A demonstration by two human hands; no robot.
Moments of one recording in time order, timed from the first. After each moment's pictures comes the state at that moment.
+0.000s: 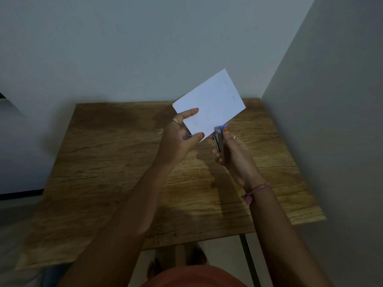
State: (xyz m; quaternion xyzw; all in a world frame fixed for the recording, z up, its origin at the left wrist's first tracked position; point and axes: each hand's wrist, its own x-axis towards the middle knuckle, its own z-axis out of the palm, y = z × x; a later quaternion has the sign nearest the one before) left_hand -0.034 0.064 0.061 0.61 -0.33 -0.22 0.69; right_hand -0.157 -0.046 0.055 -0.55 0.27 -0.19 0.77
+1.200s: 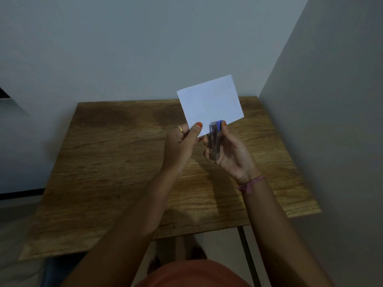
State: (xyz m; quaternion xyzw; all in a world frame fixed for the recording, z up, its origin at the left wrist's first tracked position) left_hand -0.071 0.066 0.062 0.61 -0.25 -0.19 0.73; right_hand -0.163 -0.044 0.062 -0.38 0.14 -0.11 0.91
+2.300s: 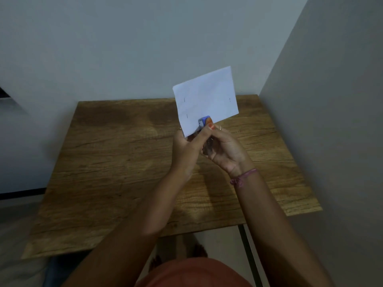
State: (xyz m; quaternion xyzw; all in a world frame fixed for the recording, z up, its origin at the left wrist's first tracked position) left_hand -0.082 0.059 0.056 0.55 -0.19 -0.23 0.78; right_hand -0.140 -0.030 0.071 -0.42 0.20 -0.13 0.88
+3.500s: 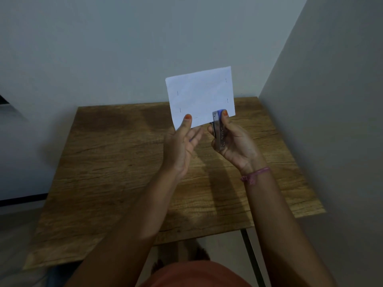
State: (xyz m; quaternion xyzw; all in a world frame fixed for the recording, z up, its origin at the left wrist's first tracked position) left_hand -0.058 0.065 0.070 0.41 -0.15 -0.32 0.84; right_hand -0.143 -0.051 0.083 -0.40 0.22 -0.17 0.87
